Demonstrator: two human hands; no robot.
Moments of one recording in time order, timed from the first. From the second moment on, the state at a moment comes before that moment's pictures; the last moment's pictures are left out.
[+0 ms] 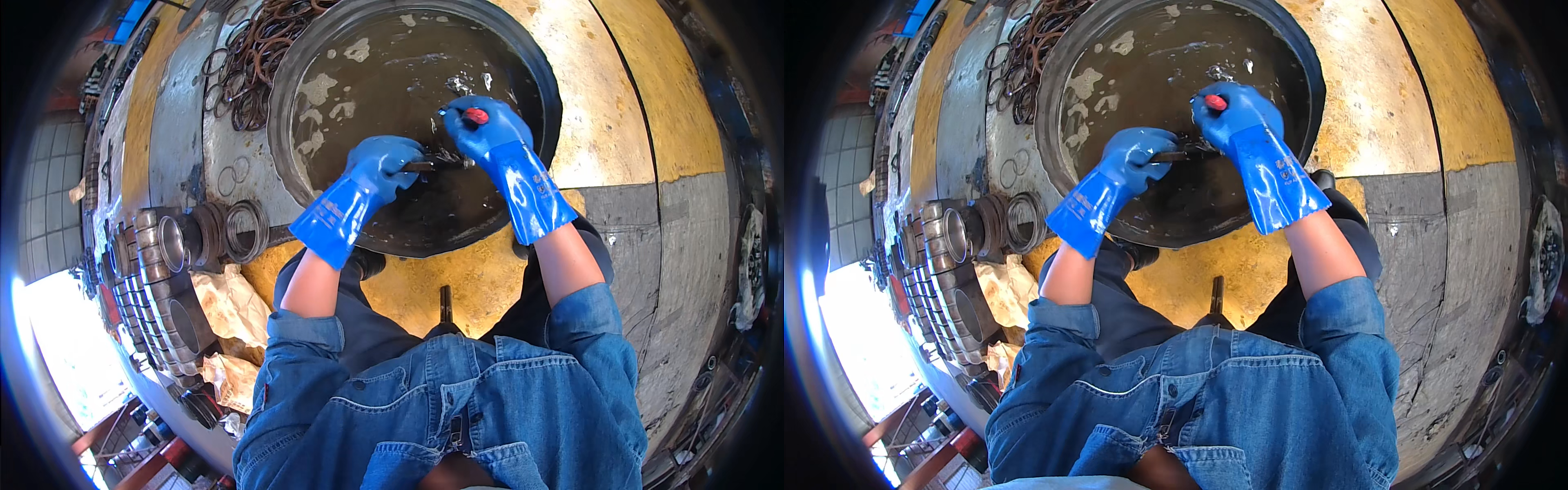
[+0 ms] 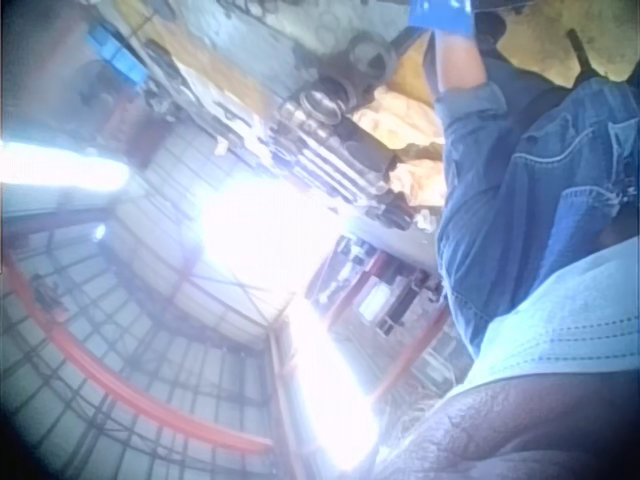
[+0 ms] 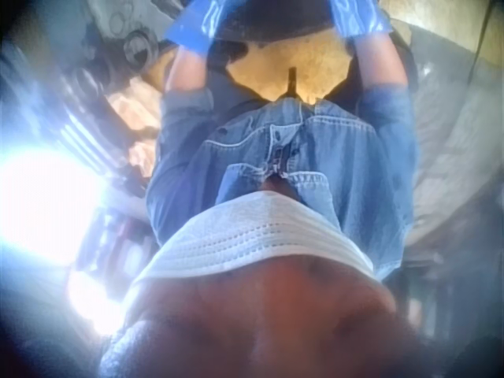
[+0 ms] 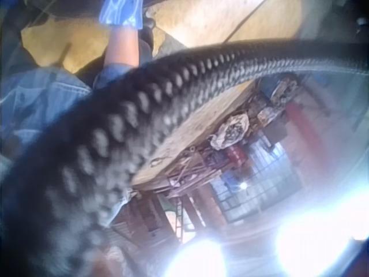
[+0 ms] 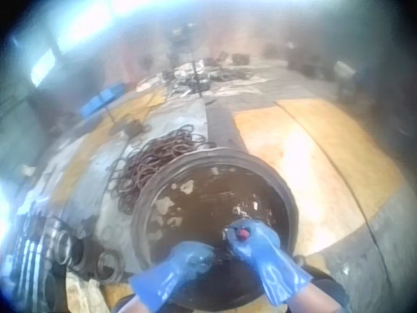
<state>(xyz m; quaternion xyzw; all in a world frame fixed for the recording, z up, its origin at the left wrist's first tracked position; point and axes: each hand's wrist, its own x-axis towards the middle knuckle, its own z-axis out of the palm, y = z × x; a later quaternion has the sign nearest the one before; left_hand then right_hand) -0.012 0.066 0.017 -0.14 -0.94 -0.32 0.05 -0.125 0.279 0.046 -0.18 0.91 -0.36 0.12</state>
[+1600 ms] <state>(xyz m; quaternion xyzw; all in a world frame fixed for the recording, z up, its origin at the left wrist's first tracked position) 0.003 0.069 0.023 0.24 -0.58 -0.78 -0.04 -0.127 0.249 0.004 0.04 0.69 -0.70 0.19</state>
